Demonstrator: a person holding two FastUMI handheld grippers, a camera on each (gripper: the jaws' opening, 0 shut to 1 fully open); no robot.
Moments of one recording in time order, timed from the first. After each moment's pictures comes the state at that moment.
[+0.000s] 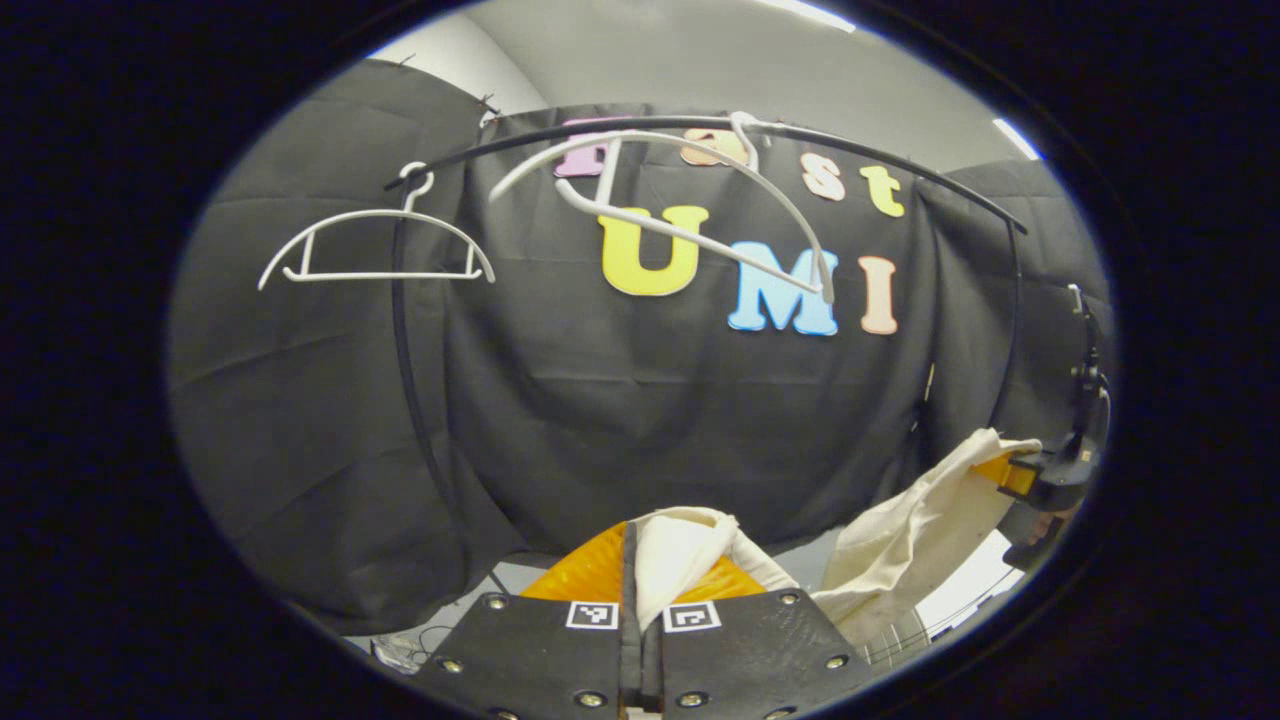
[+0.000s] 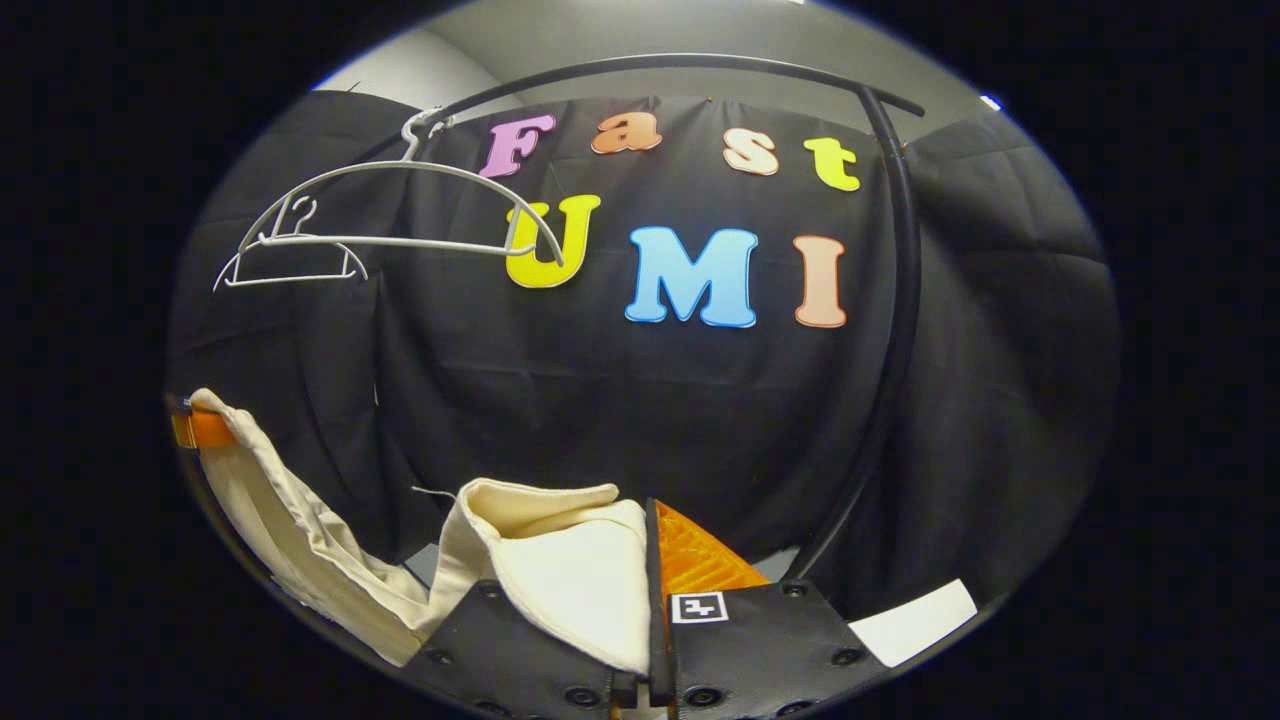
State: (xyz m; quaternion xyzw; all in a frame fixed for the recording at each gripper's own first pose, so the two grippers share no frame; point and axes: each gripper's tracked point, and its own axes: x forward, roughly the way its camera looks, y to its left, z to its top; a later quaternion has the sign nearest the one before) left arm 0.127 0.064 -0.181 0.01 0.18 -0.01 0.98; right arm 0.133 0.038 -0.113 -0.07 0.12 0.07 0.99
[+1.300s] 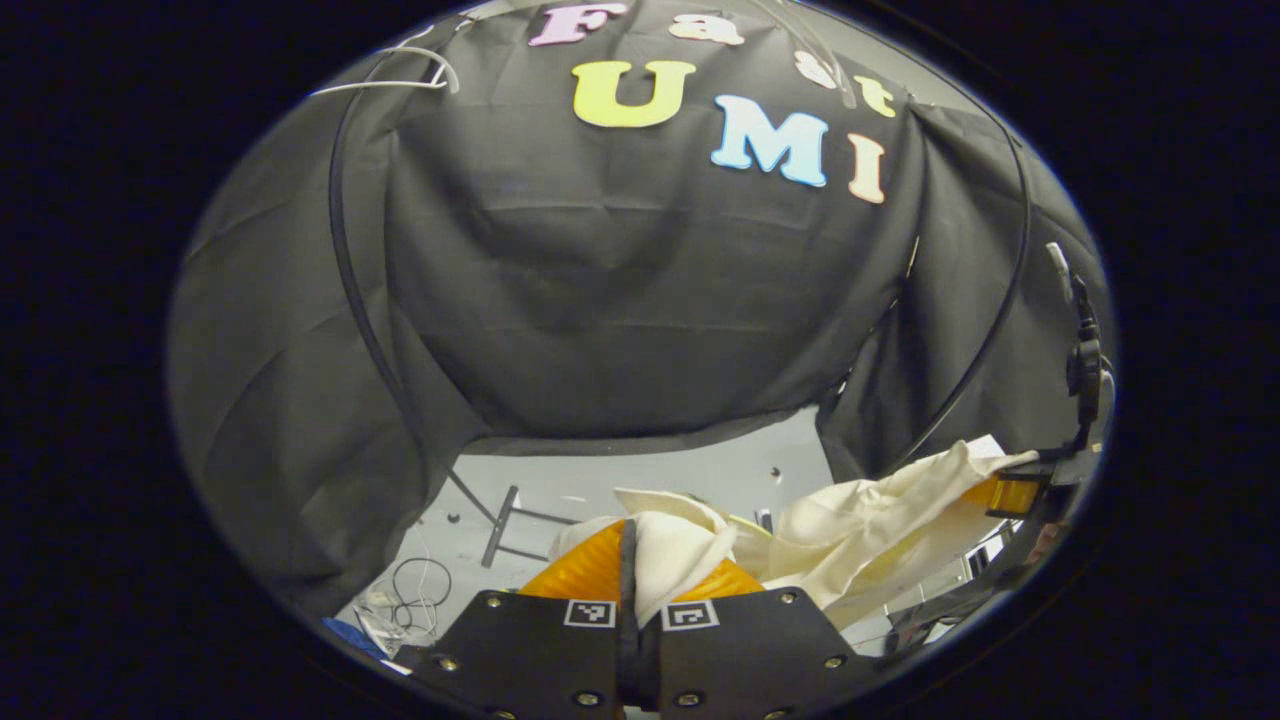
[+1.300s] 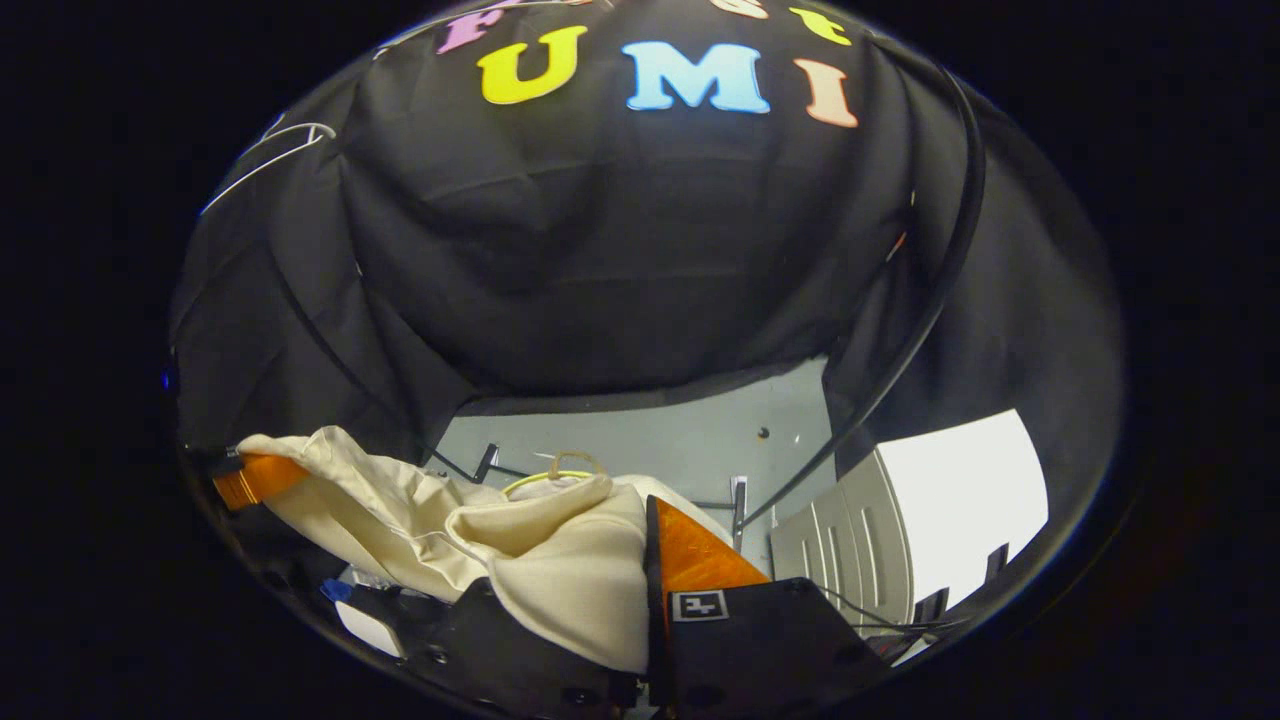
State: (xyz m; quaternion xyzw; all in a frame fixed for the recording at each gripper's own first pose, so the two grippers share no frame) left arm 0.121 0.101 -0.420 0.00 0.38 -0.06 0.92; right arm 0.064 0.110 -0.336 -0.01 0.39 0.02 0.92
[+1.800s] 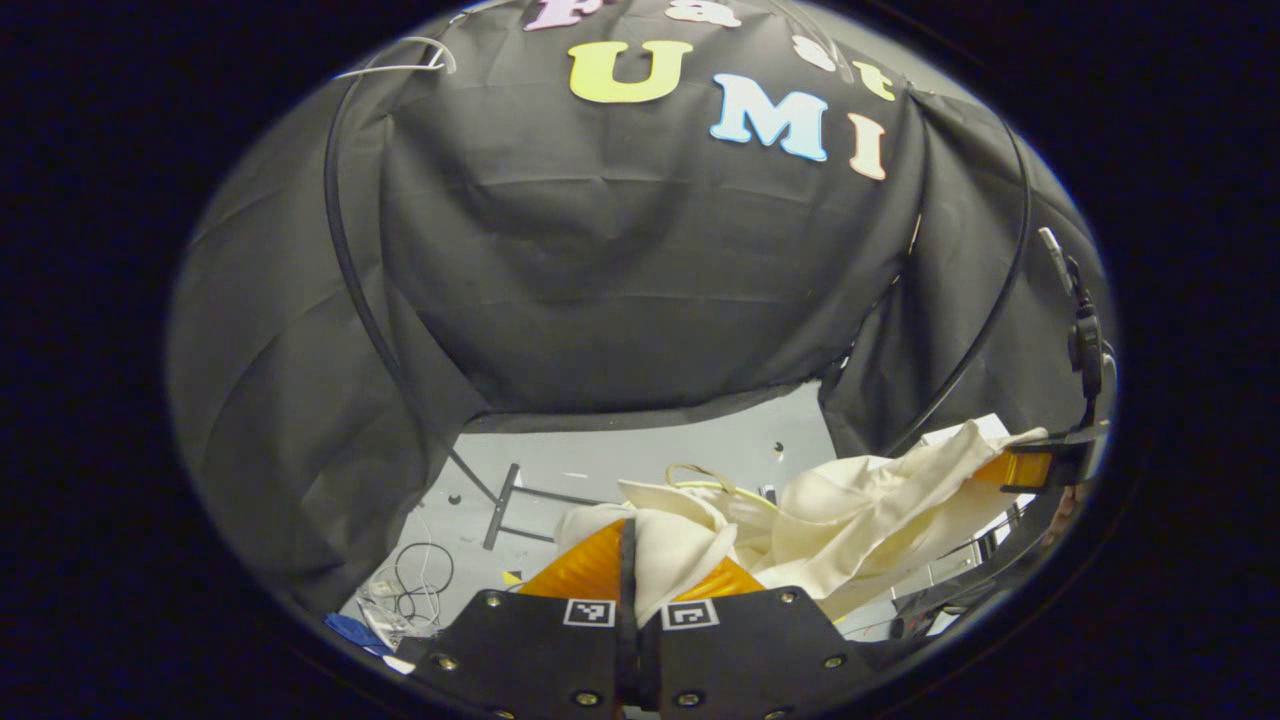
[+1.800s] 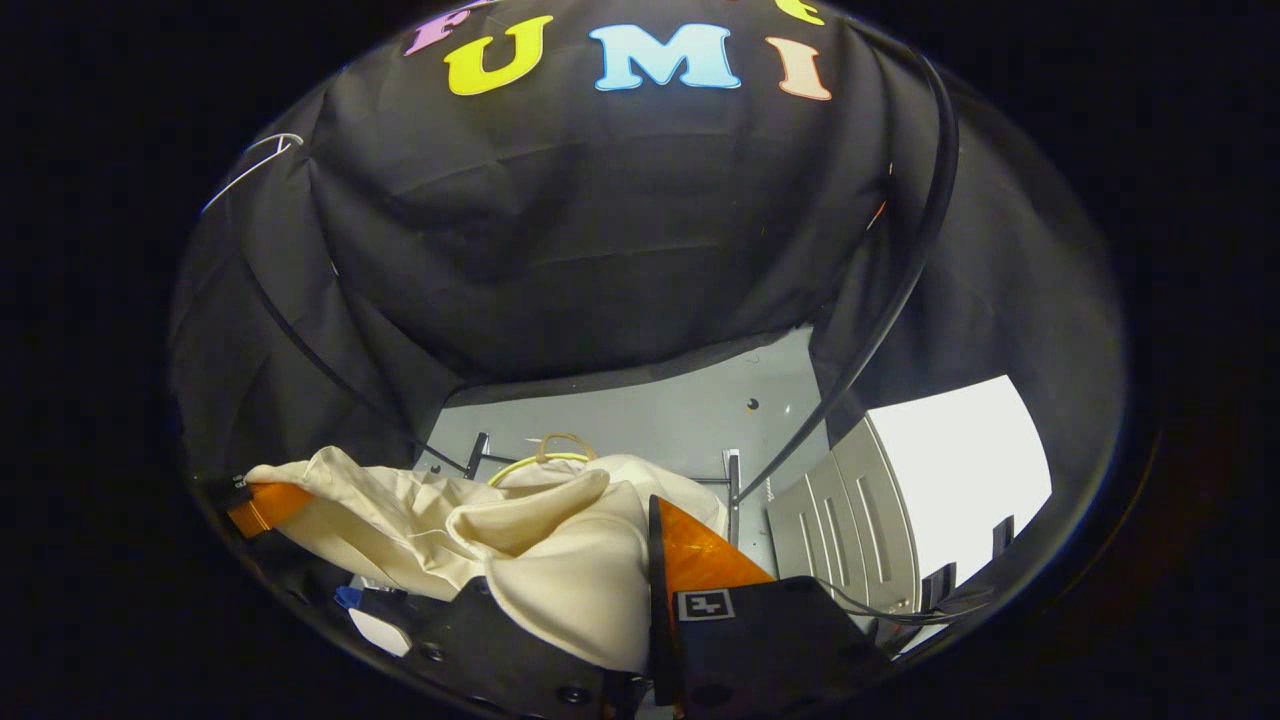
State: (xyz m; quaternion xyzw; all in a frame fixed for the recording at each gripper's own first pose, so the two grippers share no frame) left arm 0.110 0.101 -0.439 0.00 0.40 -0.06 0.92; right arm 0.057 0.101 -0.345 0.00 0.42 0.00 0.91
